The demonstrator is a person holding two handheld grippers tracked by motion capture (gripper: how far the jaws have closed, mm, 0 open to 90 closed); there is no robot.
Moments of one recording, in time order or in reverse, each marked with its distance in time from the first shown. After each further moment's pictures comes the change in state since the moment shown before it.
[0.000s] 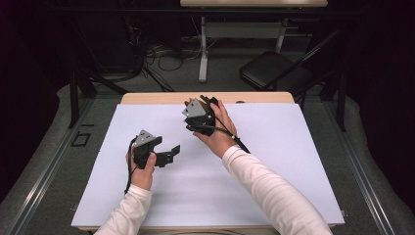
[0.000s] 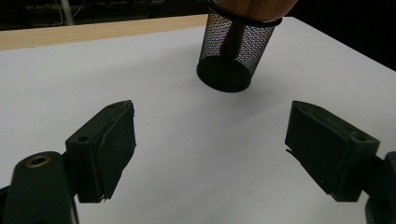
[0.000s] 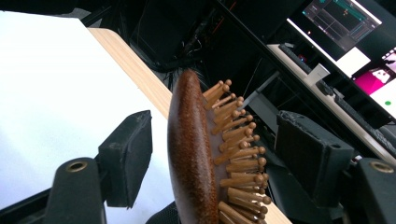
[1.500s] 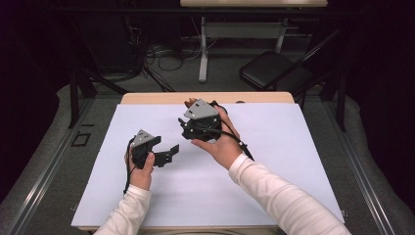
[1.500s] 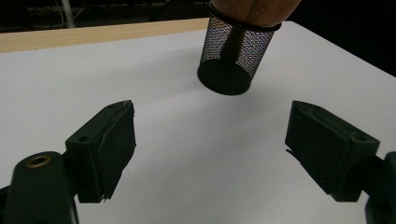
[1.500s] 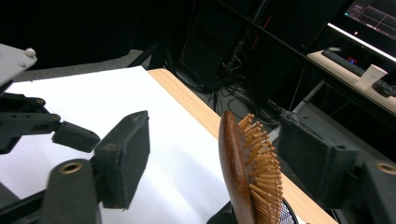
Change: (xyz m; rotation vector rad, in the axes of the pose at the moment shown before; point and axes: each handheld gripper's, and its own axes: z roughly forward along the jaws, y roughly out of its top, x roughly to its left) left arm 0.002 0.001 -0.004 -0.010 0.001 -0.005; right arm -0.008 0.025 -0.060 -0.078 0.185 0.167
